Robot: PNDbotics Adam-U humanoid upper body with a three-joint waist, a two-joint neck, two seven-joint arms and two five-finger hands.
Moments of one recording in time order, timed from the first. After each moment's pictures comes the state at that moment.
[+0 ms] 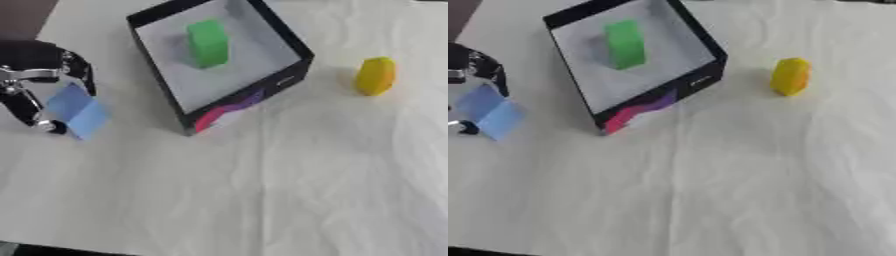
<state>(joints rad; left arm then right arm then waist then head) -0.90 0.83 -0.51 -1.28 -0.55 -0.49 -0.54 0.00 -0.70 -0.21 -1.98 -0.25 -0.10 -0.26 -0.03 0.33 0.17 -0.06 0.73</state>
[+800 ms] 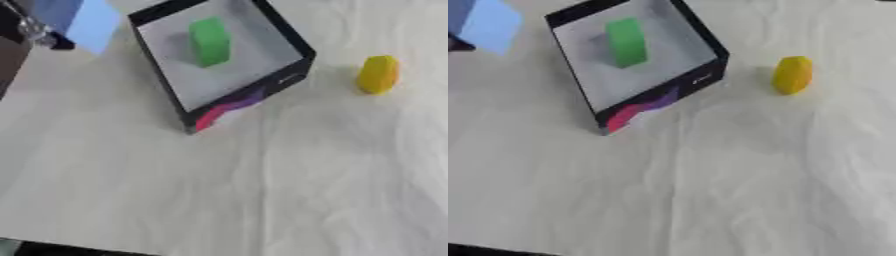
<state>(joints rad) -1.14 0.81 -0.36 -1.51 -0.48 -0.30 -0.48 0.00 -0.71 -0.21 -1.98 -0.26 -0.11 -0.27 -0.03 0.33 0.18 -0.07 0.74</state>
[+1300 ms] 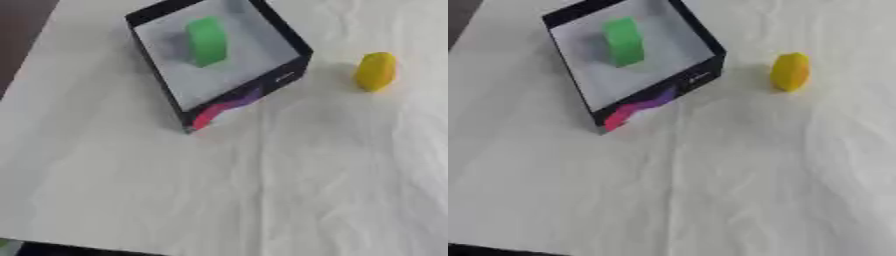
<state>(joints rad) -1.37 0.51 -0.32 -1.16 -0.72 -0.32 -0.44 -0.10 -0.75 -0.19 -1.98 -0.32 -0.11 -0.22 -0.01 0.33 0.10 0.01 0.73</state>
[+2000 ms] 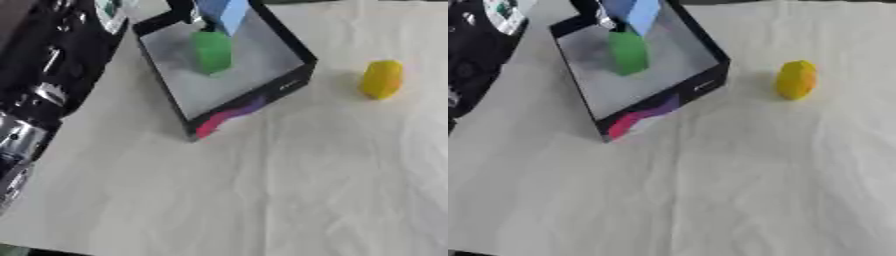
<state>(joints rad) -1.33 0.34 -0.32 -0.92 -0.91 -0.38 -0.46 -0.15 -0.75 -0.17 -1.98 -0.35 -0.09 -0.19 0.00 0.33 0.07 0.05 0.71</state>
